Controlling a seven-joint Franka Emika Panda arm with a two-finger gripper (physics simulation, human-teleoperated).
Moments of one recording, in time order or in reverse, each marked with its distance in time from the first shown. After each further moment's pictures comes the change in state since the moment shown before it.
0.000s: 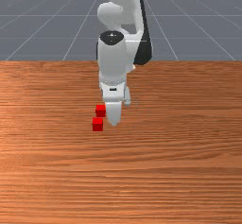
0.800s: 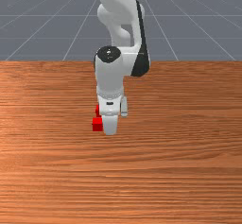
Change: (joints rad) arm -0.003 0.106 -0.011 0.070 0.001 -0.024 0.023
